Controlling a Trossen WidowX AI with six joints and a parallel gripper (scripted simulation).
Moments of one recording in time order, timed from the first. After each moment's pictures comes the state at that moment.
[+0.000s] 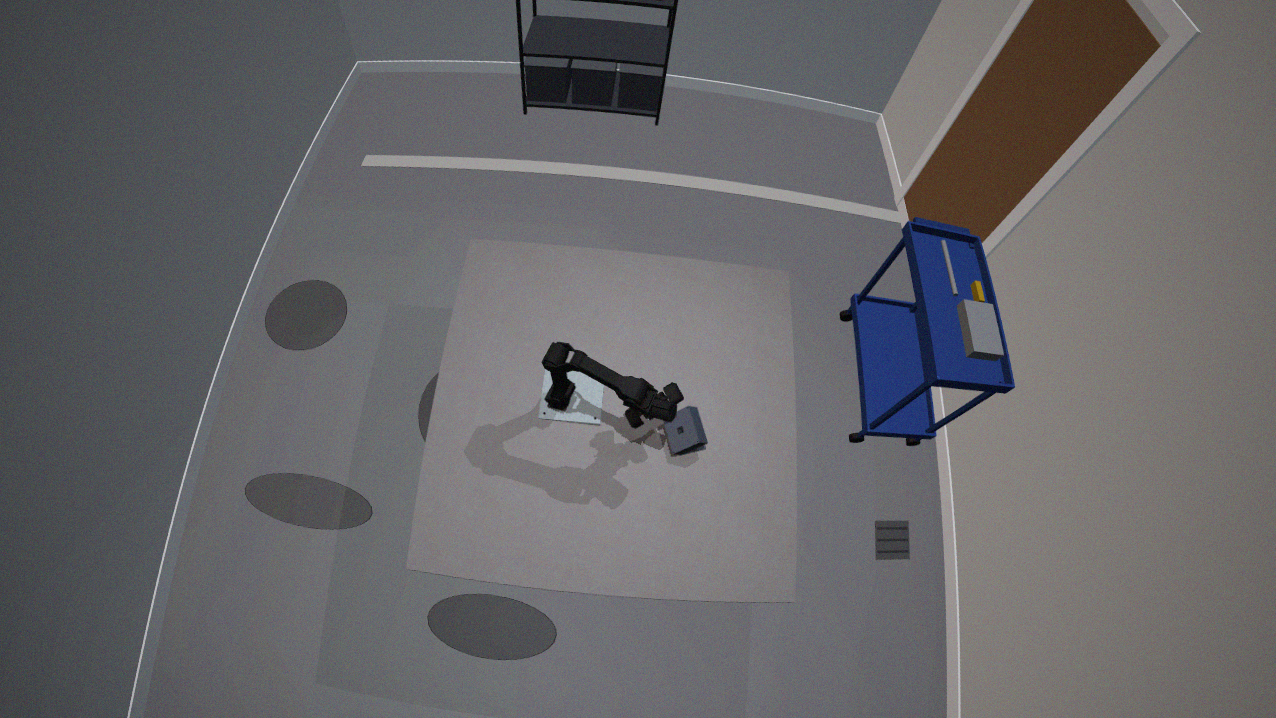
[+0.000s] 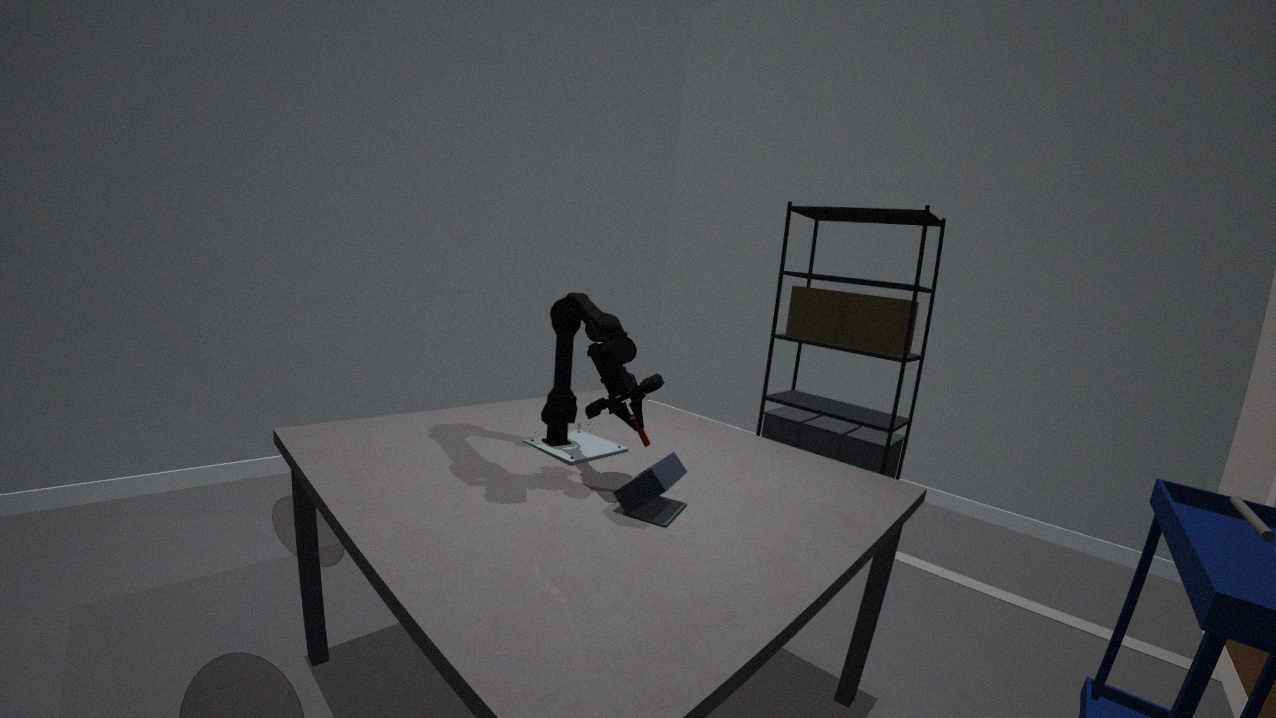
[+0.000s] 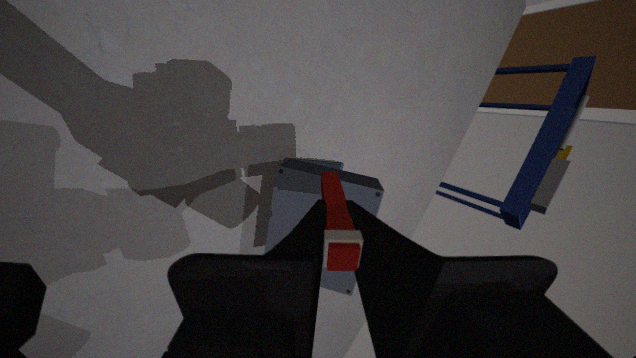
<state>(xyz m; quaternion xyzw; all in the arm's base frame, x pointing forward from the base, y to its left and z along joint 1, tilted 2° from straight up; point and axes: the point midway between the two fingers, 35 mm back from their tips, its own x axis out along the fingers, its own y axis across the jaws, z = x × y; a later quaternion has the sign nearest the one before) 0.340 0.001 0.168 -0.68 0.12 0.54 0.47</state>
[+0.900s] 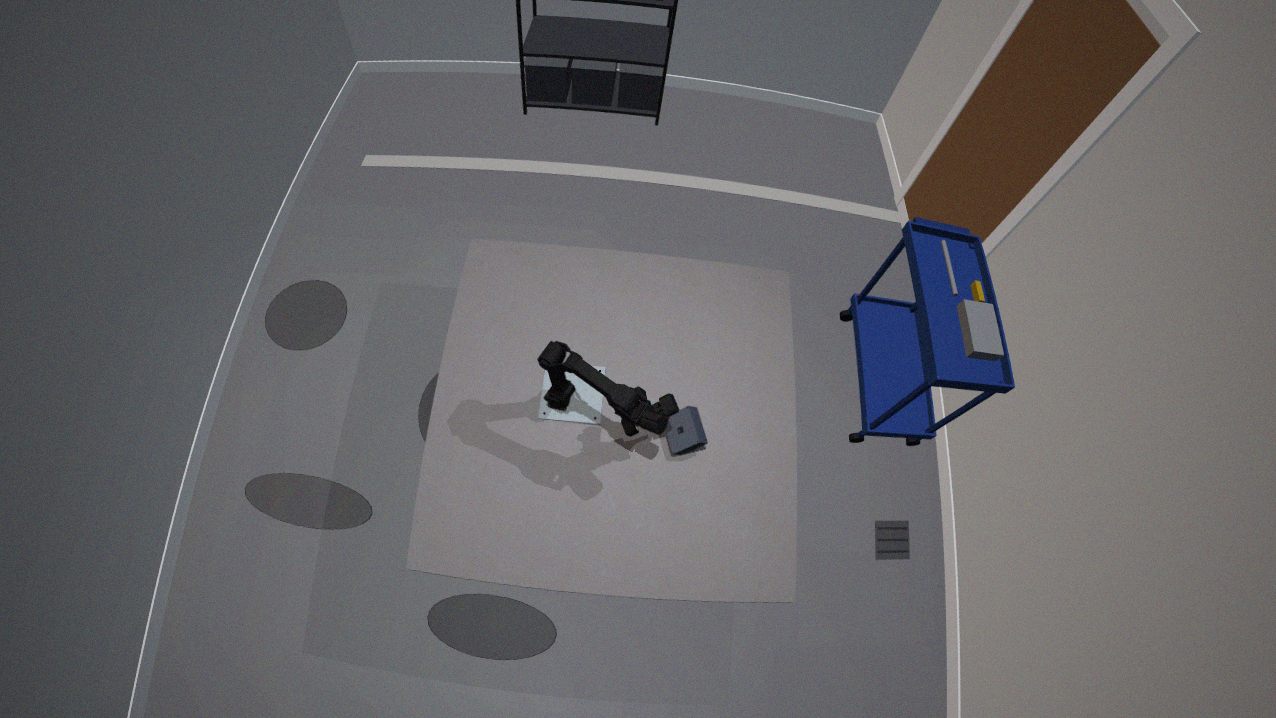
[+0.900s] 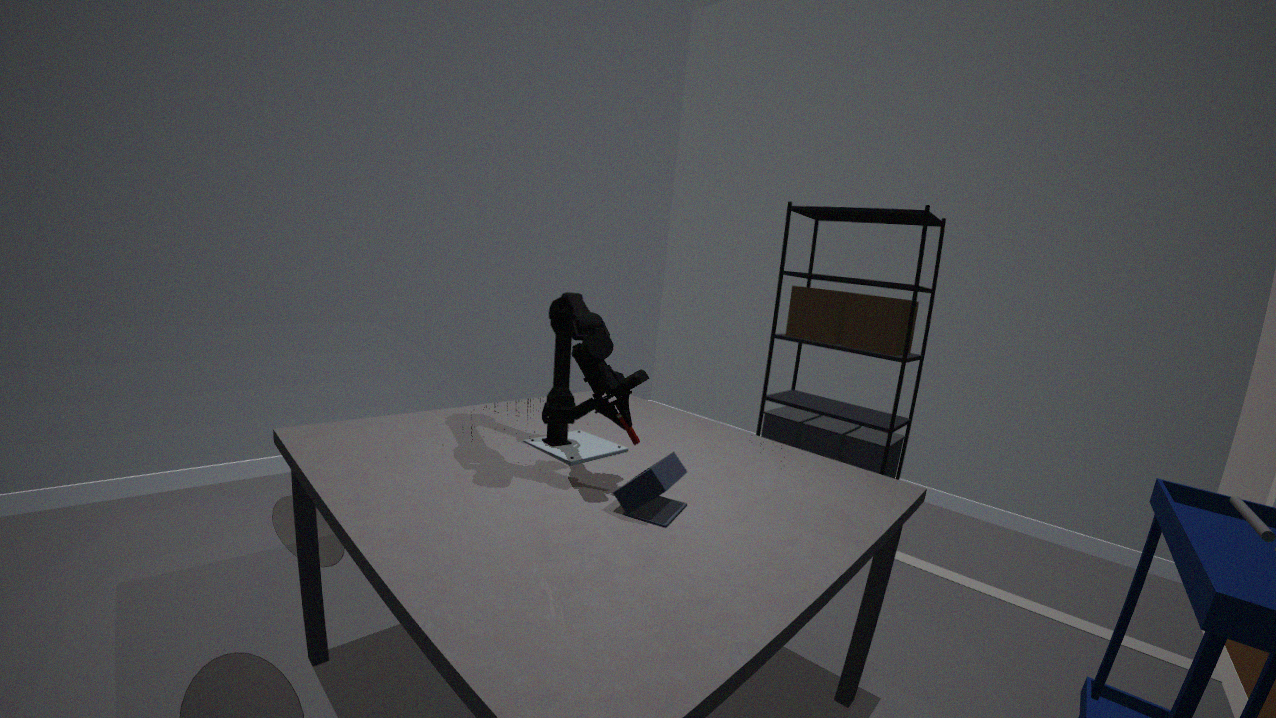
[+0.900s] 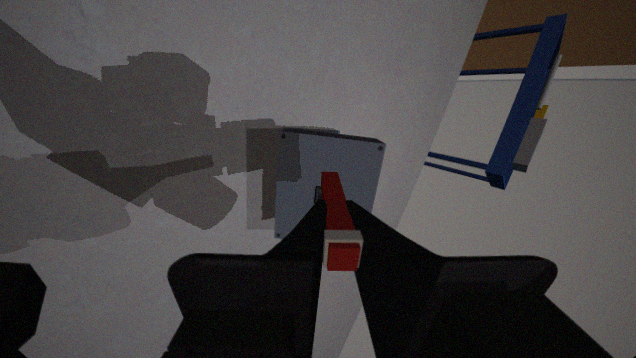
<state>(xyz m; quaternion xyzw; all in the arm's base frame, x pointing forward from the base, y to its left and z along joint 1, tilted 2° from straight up) 0.339 -0.036 0.175 -0.69 0.12 0.50 0.52</state>
